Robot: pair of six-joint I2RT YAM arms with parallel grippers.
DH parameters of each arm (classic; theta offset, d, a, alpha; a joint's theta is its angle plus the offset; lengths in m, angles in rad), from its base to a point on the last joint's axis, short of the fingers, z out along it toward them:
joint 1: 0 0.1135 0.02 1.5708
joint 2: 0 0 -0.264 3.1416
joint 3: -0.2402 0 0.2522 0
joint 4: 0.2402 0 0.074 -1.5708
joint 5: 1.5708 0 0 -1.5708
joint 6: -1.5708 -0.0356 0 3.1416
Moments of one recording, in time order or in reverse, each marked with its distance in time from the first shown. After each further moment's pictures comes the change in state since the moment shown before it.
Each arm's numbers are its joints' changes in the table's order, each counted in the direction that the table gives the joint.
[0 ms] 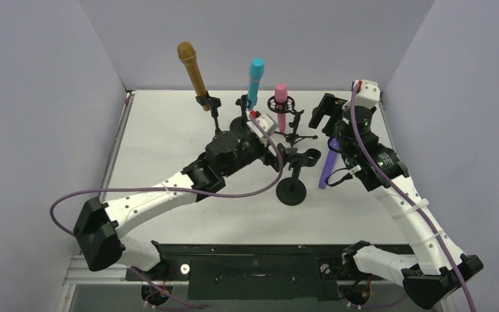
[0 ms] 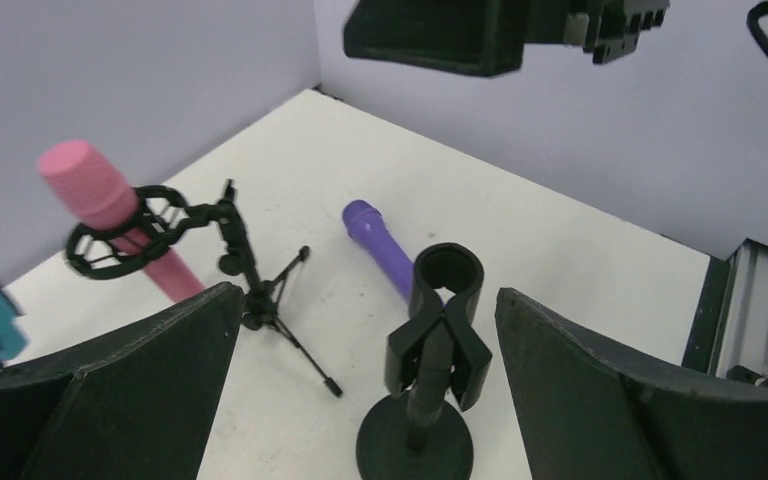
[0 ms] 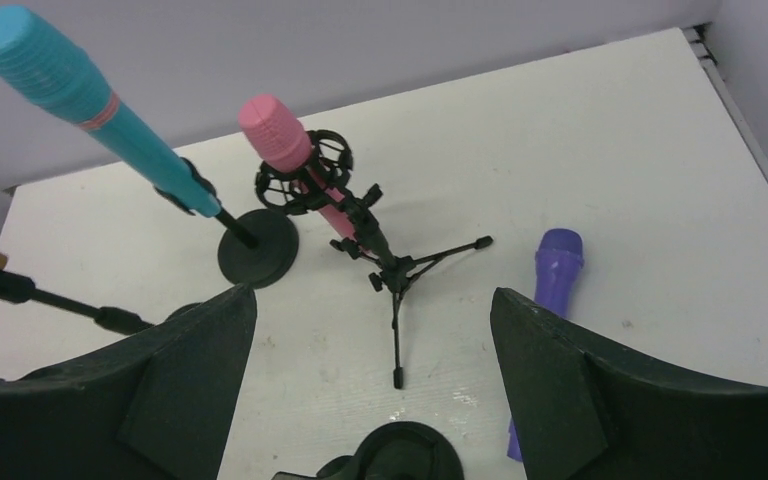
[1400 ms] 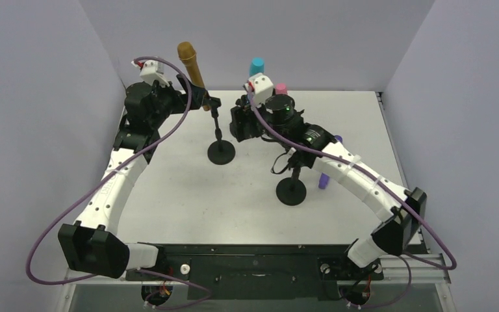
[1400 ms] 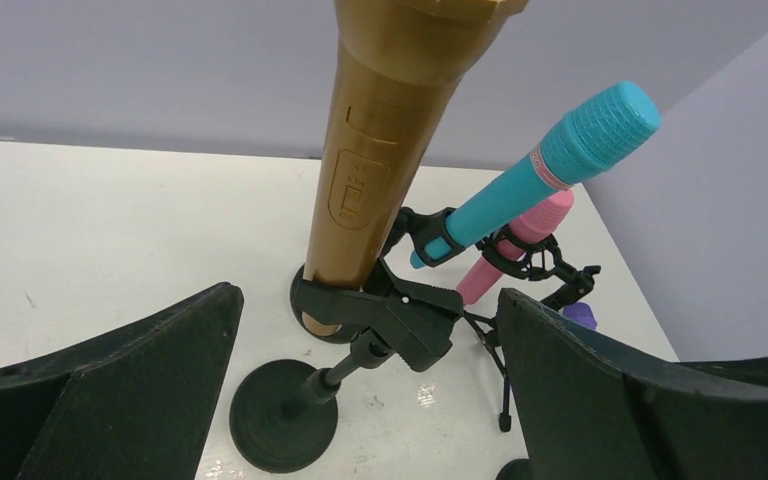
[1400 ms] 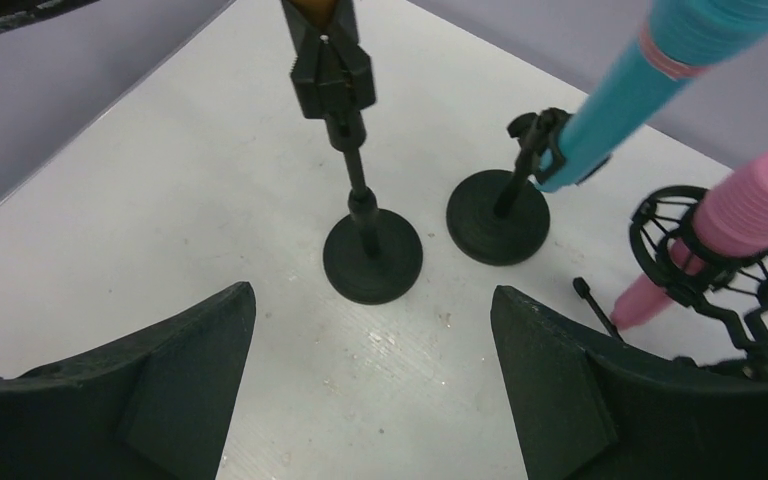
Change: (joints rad) left arm 0.765 0.116 -0.176 0.410 0.117 0.388; right arm 0.315 -0.414 -0.256 -0.143 -0.376 0.303
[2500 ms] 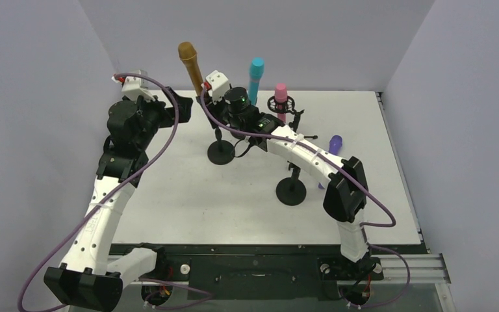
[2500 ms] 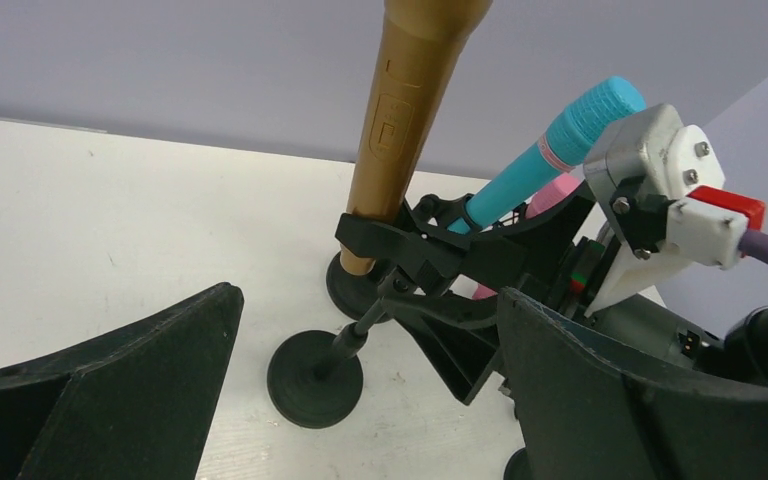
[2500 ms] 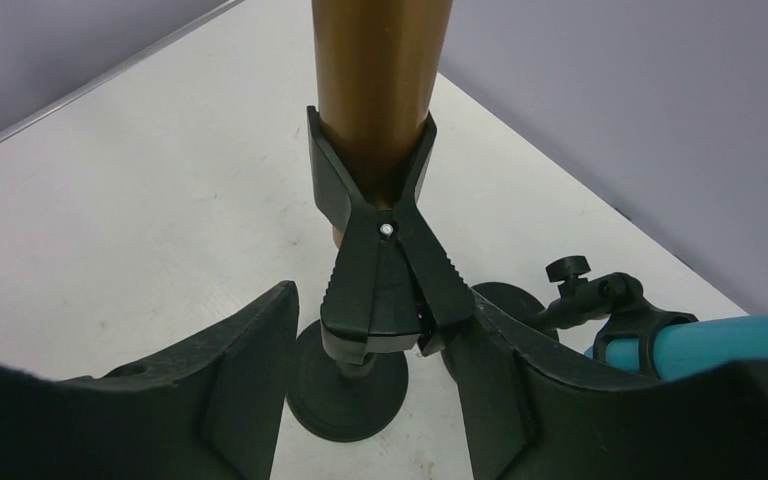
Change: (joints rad) left arm 0.001 0.231 0.093 0.111 -0.095 -0.026; right arm 0.040 -0.497 -0.366 -0.159 -0.003 0.205
